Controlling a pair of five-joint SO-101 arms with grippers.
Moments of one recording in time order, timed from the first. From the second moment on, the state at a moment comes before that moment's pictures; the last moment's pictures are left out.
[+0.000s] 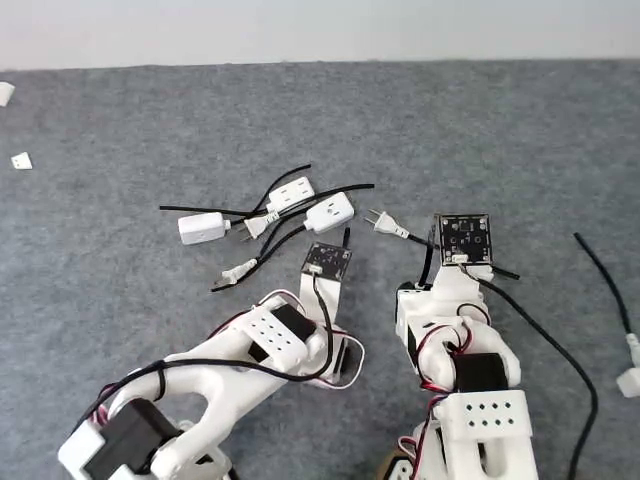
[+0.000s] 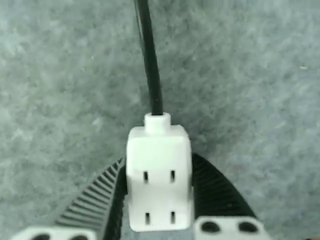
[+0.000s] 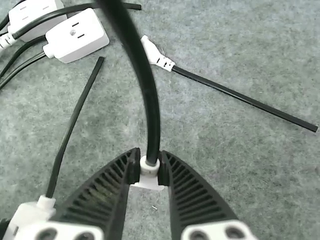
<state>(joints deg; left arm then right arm) 39.1 -7.9 53.2 50.6 32.0 -6.6 -66.9 74.2 49.5 -4.2</state>
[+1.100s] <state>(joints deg) 33.5 -11.6 45.7 47.7 30.9 -6.6 -66.9 74.2 49.5 -4.2</state>
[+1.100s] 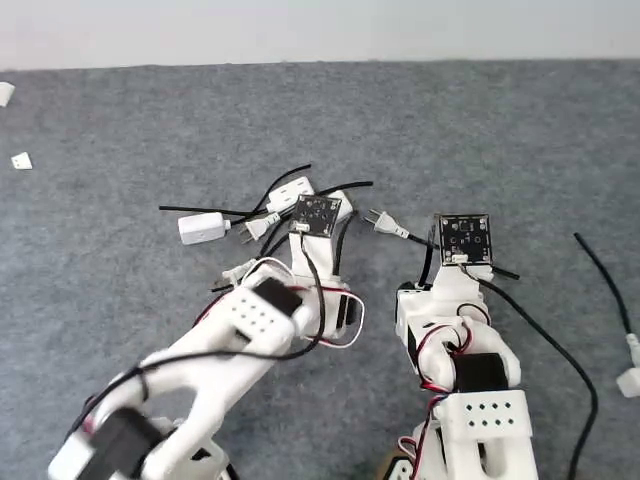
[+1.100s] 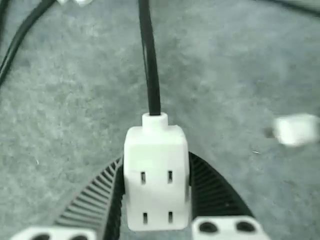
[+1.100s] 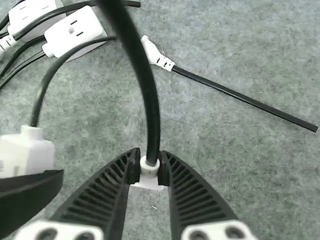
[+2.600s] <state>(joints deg) 28.9 13.7 27.0 56.2 28.3 -6.6 -66.9 74.2 49.5 -4.0</state>
